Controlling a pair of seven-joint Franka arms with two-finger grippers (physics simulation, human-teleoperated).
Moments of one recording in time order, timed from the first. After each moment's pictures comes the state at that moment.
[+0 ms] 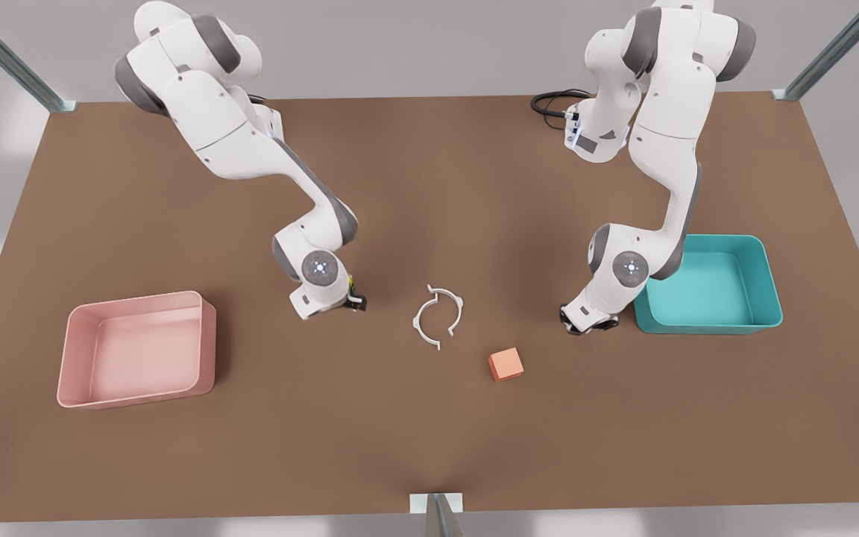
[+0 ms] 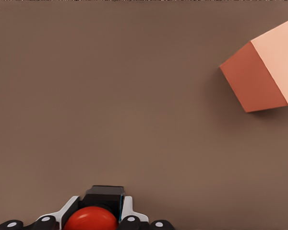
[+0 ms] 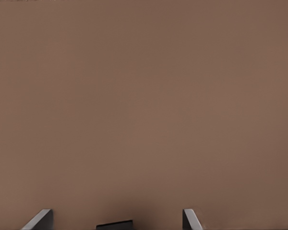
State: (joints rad) left arm -0.27 0.49 0.02 -2.07 -0.02 2.64 -0.01; right arm 0.26 0.57 0.28 -1.92 -0.22 2.34 0.92
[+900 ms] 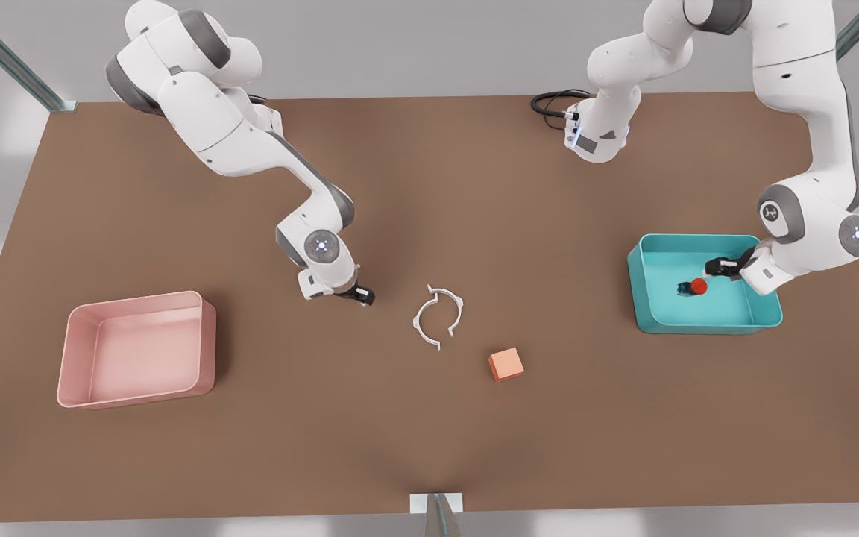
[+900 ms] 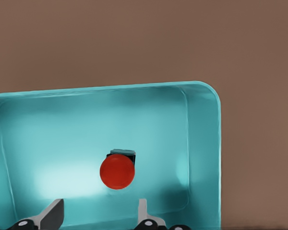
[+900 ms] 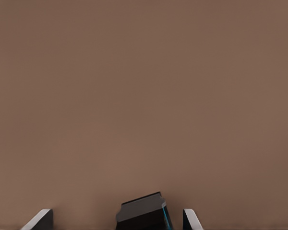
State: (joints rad) left arm 0.28 0.22 0.05 -2.07 -0.06 2.09 0.49; right arm 0.15 0.56 0.41 -2.06 -0.33 2.53 1.22
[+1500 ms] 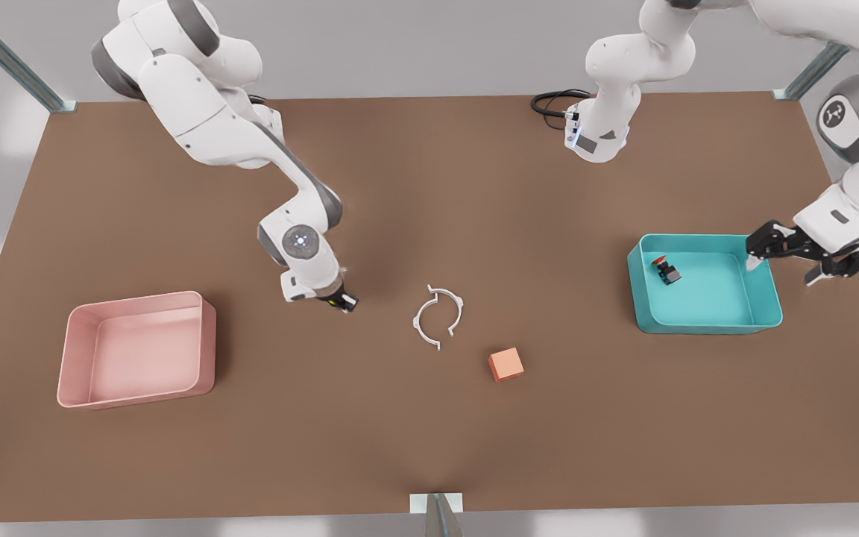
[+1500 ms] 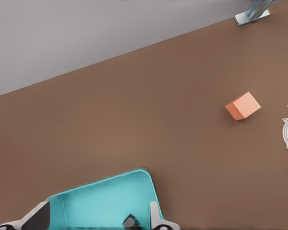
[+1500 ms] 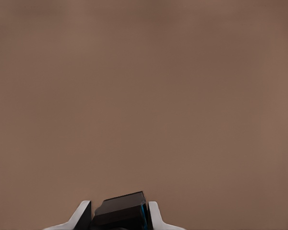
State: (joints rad) left arm 0.07 0.10 0.00 -1.42 -0.02 1.67 0.39; right arm 0.03 0.47 0.43 -2.05 -0.32 2.53 1.20
